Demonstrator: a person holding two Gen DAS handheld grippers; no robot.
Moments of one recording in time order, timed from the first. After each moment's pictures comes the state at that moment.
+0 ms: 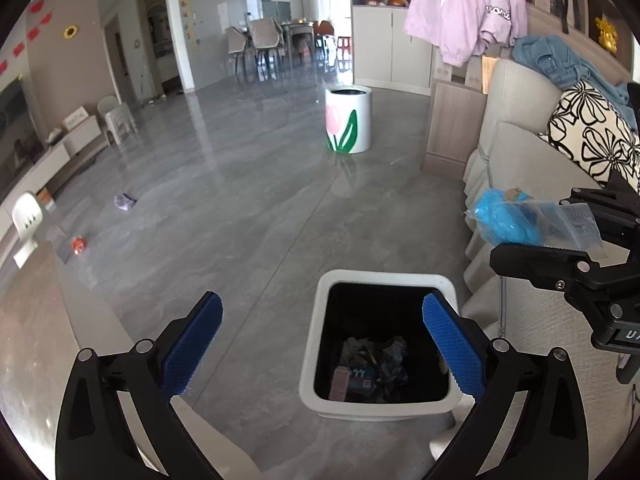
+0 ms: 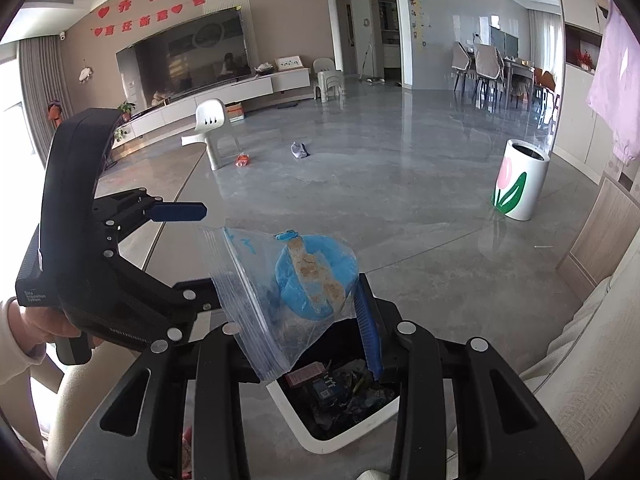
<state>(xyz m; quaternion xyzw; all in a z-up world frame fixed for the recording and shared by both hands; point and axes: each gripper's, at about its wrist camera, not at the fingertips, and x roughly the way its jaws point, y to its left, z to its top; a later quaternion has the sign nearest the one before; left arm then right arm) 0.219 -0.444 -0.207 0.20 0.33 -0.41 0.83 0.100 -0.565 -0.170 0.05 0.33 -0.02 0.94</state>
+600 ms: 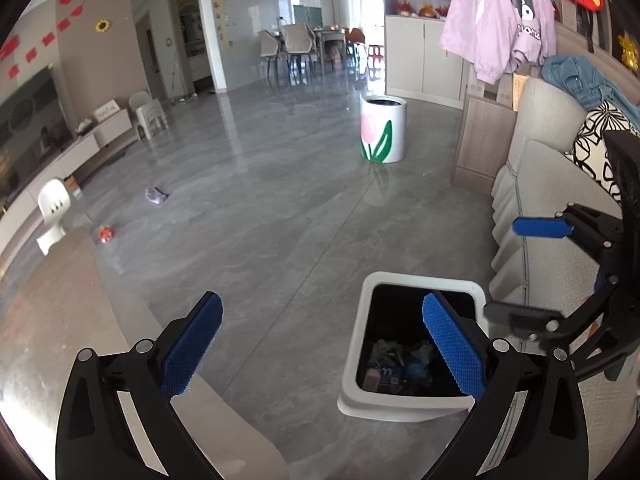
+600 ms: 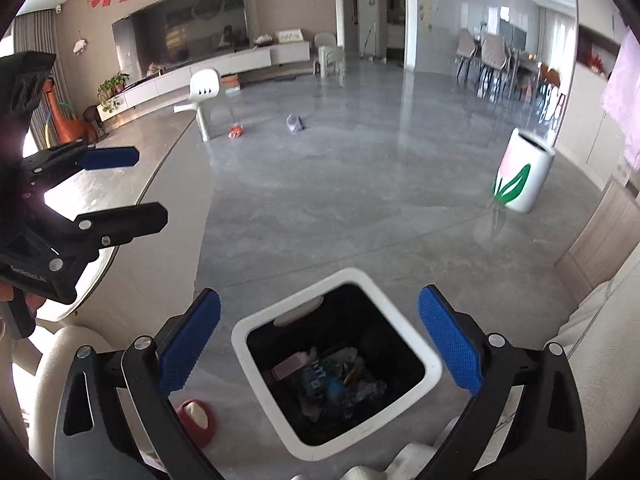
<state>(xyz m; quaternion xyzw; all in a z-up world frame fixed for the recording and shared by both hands) 0.237 -0.413 -0.188 0.19 0.32 -0.36 0.85 0.132 -0.563 -0.187 0.02 0.37 -0.02 0.93</state>
